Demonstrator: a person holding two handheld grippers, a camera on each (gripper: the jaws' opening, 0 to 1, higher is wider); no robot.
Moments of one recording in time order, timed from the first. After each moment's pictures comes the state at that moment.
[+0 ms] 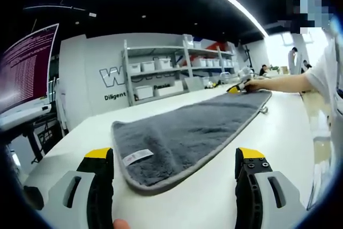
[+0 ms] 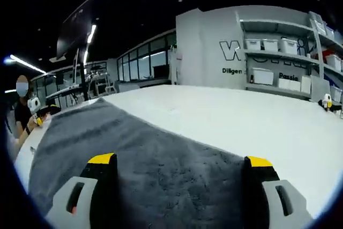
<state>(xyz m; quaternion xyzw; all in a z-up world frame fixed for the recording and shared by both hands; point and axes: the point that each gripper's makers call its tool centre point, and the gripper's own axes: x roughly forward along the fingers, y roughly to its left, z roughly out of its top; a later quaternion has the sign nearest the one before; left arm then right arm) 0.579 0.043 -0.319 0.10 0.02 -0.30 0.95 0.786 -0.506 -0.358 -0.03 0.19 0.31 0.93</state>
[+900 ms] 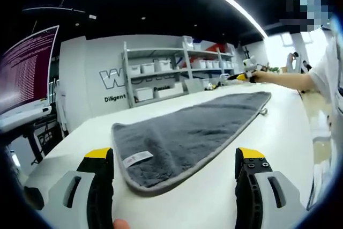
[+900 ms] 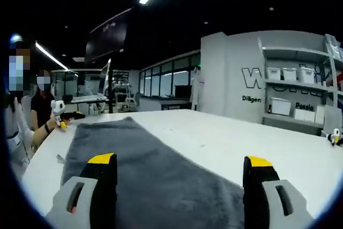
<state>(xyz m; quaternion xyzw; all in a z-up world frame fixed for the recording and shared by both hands) 0.579 0.042 -0.315 0.10 0.02 -0.30 0.95 0.699 -0.436 -0.254 -0.05 0.04 0.41 0.91</state>
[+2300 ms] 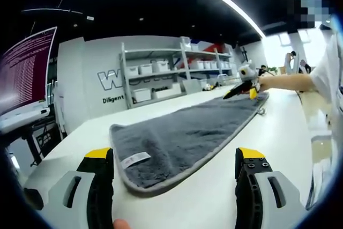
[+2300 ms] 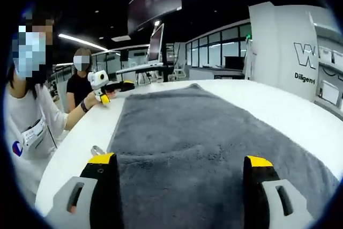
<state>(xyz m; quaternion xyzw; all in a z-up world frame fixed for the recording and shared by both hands) 0.578 0.039 -0.314 0.10 0.01 -0.31 0.95 0.652 -0.316 -0.331 -0.09 0.16 0.54 0.82</state>
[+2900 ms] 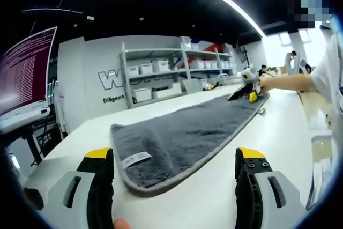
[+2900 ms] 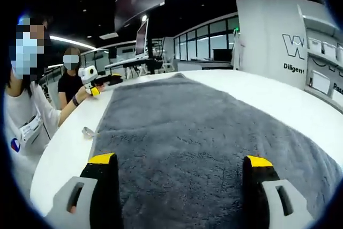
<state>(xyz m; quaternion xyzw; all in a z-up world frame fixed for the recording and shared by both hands) 0.578 0.040 -0.315 0.10 0.01 -0.31 0.95 0.658 -0.355 -0.355 -0.09 0.19 0.51 0.84</state>
